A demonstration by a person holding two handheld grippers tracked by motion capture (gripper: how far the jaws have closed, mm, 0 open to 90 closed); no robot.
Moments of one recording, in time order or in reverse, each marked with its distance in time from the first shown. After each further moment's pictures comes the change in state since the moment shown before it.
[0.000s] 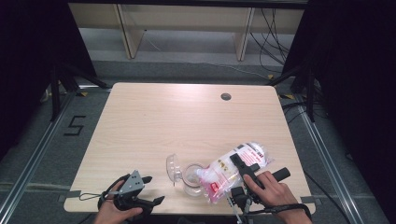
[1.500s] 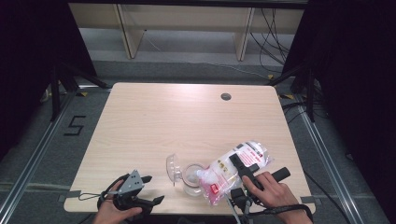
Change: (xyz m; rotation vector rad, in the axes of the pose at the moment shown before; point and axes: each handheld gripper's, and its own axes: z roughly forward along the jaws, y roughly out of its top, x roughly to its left) left arm 0.000 0.001 -0.001 -0.020 -0.007 -0.008; right arm -0.002 0.003 -0.004 0.020 -0.019 -0.052
